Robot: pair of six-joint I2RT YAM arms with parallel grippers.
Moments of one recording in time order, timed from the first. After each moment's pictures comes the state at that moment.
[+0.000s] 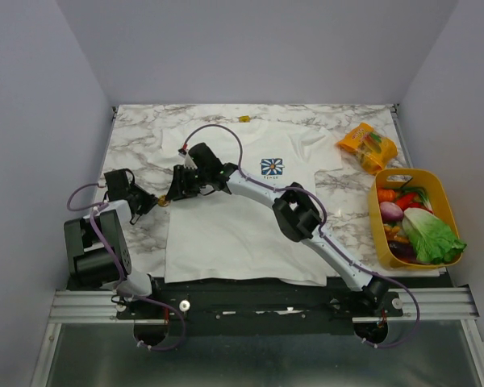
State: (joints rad) left arm 0.28 1.51 0.64 0.01 0.23 -0.74; right arm 0.89 2.75 2.39 -0.21 -0.54 0.74
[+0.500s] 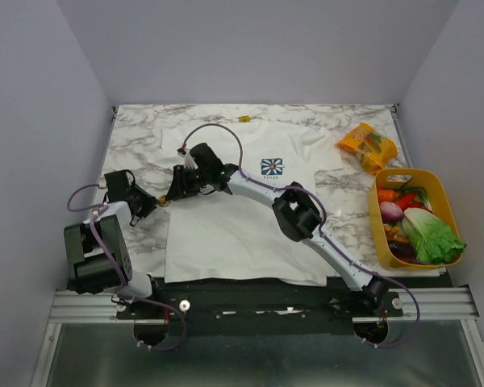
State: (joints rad) left arm 0.27 1.47 0.63 -0.04 0.23 -0.72; right arm 0.88 2.76 2.37 -0.16 -0.57 0.70
